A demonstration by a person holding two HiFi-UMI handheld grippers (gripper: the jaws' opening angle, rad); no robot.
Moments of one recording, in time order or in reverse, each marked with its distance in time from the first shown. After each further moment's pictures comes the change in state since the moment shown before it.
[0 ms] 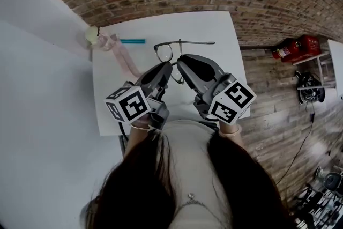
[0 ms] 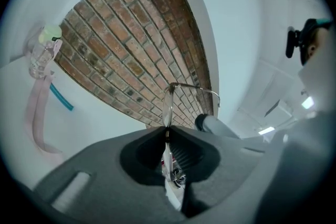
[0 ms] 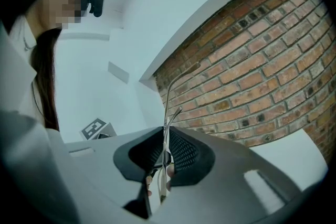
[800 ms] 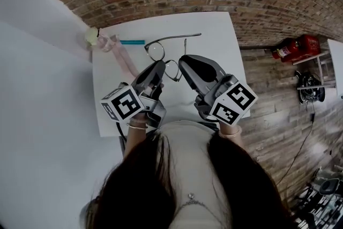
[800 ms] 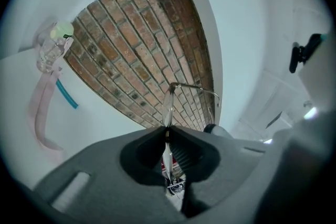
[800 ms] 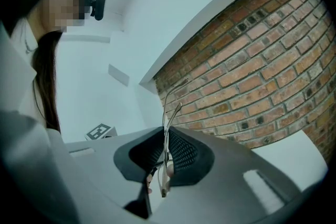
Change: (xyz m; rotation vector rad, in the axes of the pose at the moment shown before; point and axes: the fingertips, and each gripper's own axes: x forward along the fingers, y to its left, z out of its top) left arm -0.009 0.013 0.013 -0.086 -0.068 0.009; right arm -0.006 0.001 0.007 0.000 -0.030 -0.004
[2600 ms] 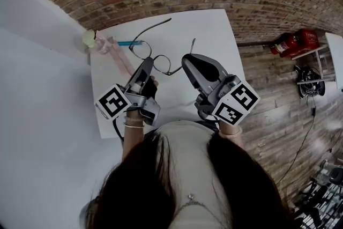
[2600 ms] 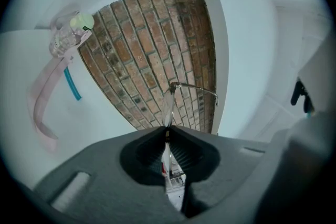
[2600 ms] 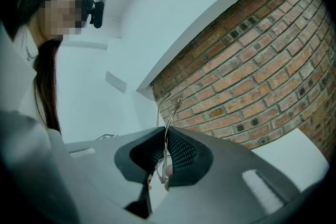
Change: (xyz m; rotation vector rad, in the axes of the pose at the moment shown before) left arm -0.009 0.006 0.018 -0.248 -0.117 -0.059; right arm -0.017 -0.003 0.009 0.030 -0.069 -0.035
